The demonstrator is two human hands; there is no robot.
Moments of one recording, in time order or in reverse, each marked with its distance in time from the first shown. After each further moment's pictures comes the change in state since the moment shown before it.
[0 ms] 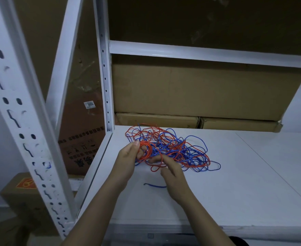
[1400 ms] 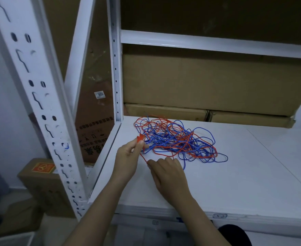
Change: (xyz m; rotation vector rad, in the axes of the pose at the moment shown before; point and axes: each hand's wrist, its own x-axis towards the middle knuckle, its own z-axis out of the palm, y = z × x) left_hand -0.027 -0.016 -0.018 0.190 0.147 0.118; right_hand -0.024 0.005 0.030 -0.997 0.189 -0.623
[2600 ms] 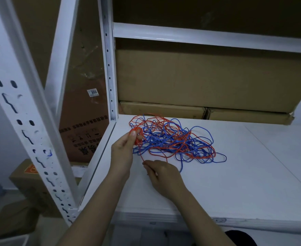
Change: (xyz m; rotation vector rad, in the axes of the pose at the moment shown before) left_hand 0.030 -0.007 0.020 -0.307 0.128 -0.162; right_hand -0.003 0.025 0.036 0.427 -0.338 0.236
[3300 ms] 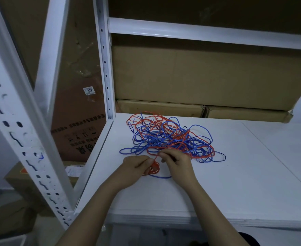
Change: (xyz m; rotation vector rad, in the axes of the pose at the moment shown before) left_hand -0.009 -0.027 -0.012 0.689 -0.670 0.076; right_hand 0.010 0.034 -0.023 0.437 0.170 0.303
